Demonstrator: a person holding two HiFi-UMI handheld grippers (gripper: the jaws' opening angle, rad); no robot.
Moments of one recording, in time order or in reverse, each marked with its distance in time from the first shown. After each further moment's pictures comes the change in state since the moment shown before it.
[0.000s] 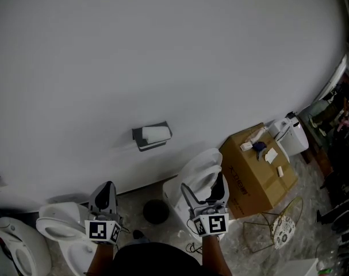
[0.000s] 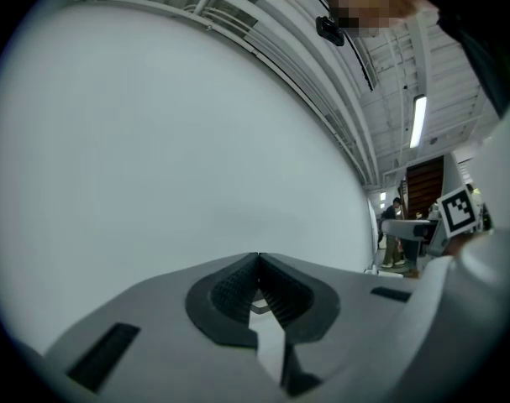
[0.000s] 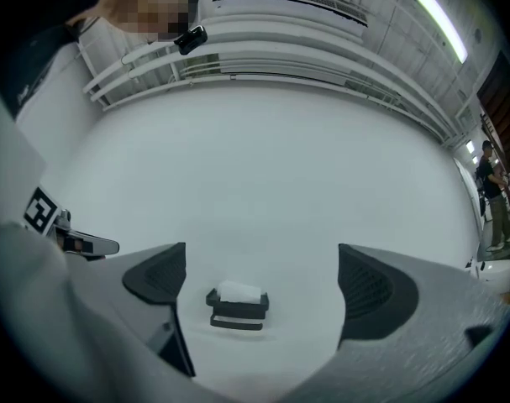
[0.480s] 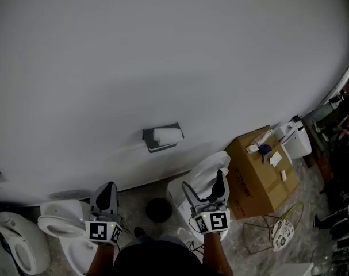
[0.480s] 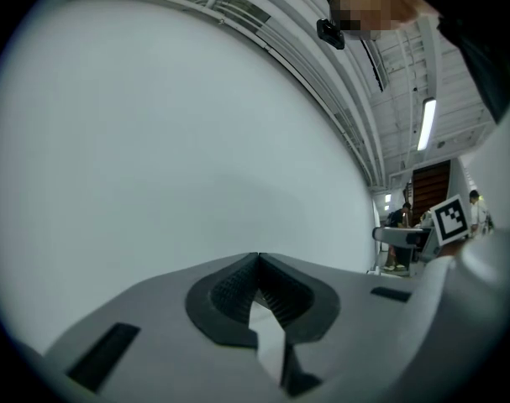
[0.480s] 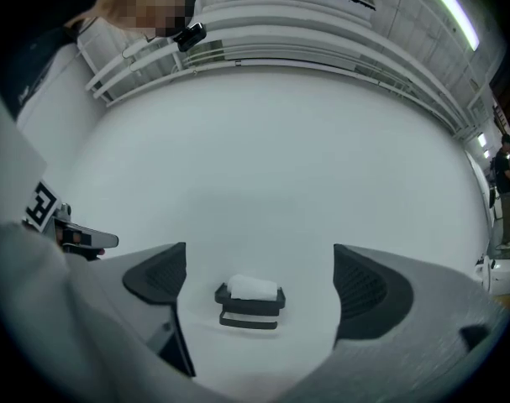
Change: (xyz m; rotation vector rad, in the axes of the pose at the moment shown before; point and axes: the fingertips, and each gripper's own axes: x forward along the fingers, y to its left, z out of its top) left arm 0.009 0.041 -0.010 -0.034 0.025 0.021; right arm 0.047 0.026 -0.025 -0.010 0.045 0.065
